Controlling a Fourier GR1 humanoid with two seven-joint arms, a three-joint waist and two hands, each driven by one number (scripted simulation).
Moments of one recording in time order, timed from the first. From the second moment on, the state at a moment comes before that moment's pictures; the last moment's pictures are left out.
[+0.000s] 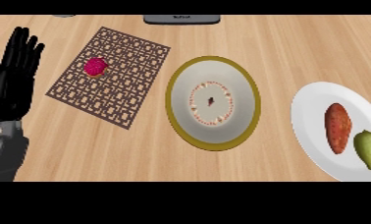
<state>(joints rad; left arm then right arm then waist) -0.24 0.44 0.08 -1.47 0.29 0.15 -0.05 0.26 -1.07 -0.23 -2.03 -0.04 0.51 0.31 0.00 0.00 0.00</state>
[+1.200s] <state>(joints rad) -0.24 0.39 0.16 -1.47 0.23 0.07 -0.05 0.06 -0.74 -0.12 -1.62 0.46 0.54 -0.02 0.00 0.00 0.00</state>
